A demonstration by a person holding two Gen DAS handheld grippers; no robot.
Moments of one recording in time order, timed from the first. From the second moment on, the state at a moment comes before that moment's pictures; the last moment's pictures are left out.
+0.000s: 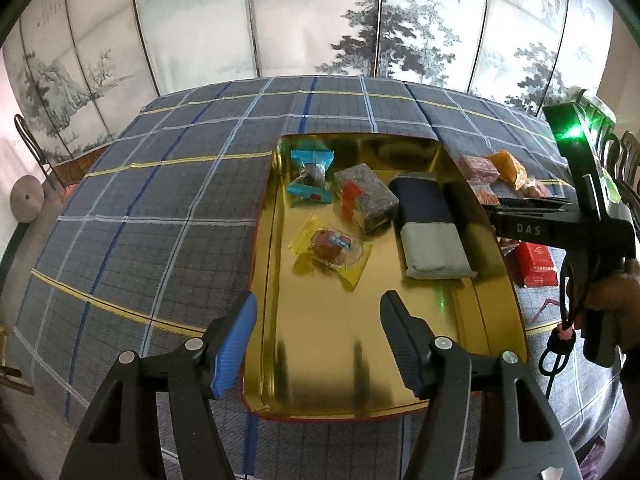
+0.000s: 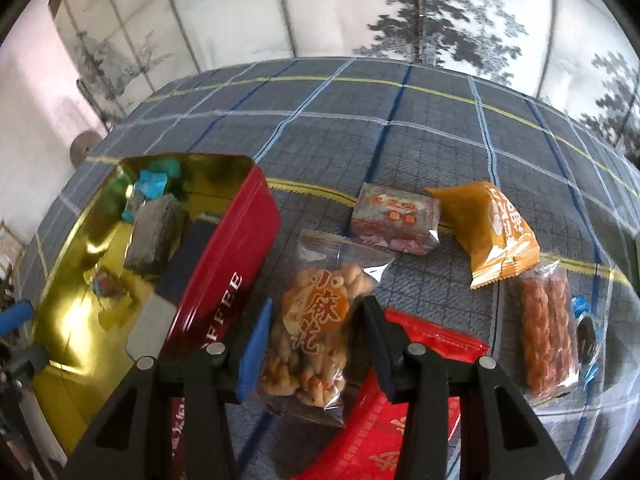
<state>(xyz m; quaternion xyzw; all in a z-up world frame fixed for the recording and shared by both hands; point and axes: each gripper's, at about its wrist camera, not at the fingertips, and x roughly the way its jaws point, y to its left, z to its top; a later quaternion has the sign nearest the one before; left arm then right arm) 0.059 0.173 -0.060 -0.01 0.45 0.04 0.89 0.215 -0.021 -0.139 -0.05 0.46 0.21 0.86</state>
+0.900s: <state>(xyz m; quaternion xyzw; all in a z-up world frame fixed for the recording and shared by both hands) 0.089 0.046 -0.020 0.01 0.47 -0.12 0.88 0.095 -0.333 -0.124 0.09 0.39 -0.05 0.92</state>
